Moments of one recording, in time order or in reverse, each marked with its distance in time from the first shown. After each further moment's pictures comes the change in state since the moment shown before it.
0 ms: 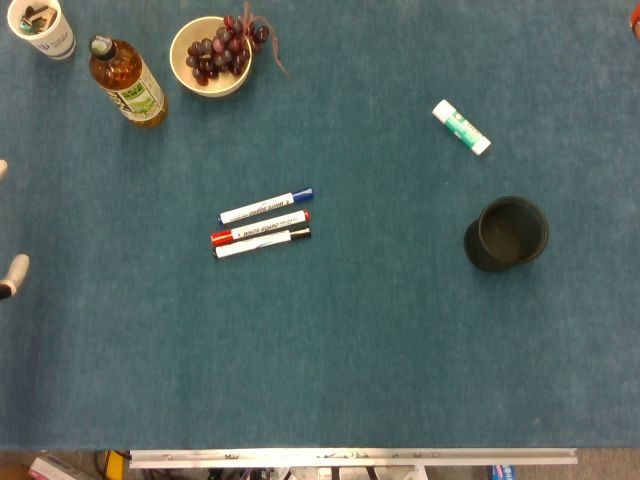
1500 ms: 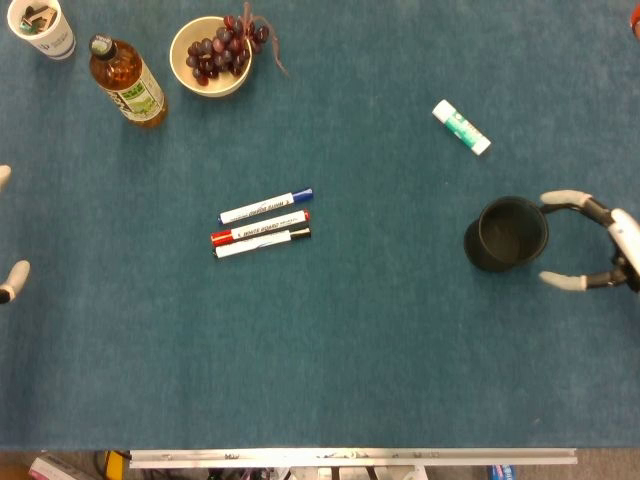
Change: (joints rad) left arm -0.005 0.041 0.019 0.008 0.021 -0.027 -0.086; right arm 0.249 -0.293 -0.084 0.295 -0.108 -0.353 0.905
